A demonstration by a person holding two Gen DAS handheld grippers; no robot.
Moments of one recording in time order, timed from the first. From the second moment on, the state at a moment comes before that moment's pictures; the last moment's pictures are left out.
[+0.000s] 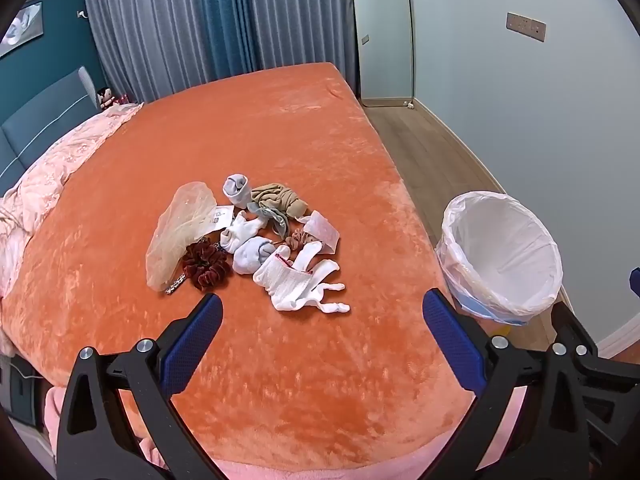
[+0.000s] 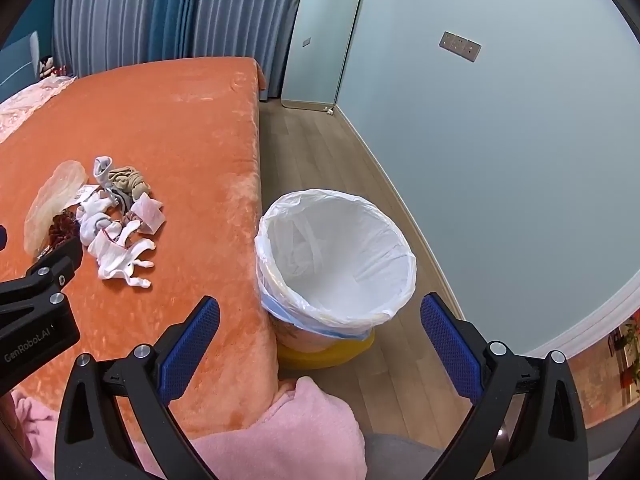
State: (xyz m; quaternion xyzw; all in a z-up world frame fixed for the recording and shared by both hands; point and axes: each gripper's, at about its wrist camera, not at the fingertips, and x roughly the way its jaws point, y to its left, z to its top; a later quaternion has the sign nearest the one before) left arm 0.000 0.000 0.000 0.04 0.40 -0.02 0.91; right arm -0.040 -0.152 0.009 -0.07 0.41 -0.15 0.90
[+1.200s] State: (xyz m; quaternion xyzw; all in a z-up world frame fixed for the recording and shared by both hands) left arm 0.000 -0.009 0.014 0.04 0.40 -0.02 0.92; right arm -0.038 -0.153 0.017 -0.07 0.41 -0.15 0.90
